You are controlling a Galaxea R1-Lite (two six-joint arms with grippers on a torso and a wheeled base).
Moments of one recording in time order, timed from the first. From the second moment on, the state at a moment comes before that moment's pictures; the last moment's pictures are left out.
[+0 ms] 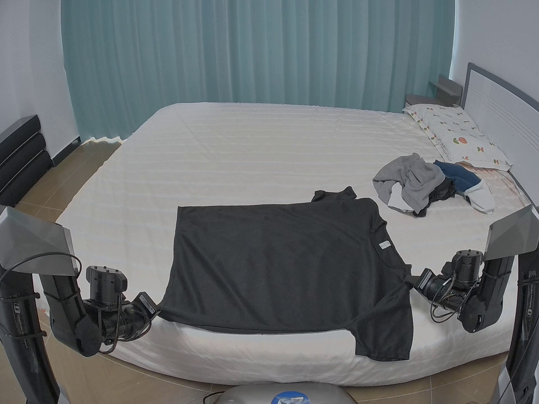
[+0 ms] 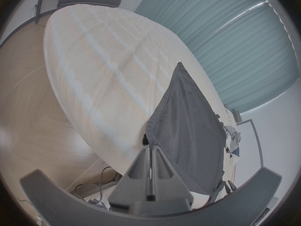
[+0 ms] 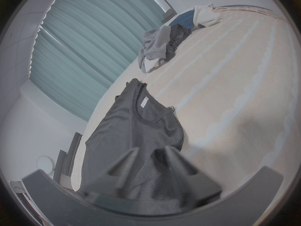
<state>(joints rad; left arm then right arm) -0.11 2.20 -0.28 -1.17 -0.09 -0.91 -0.02 2.40 -0.41 -1.49 0.22 0.71</state>
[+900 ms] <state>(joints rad) -0.11 2.20 -0.28 -1.17 -0.09 -0.91 0.00 2.44 -0.22 -1.55 0.41 0.46</state>
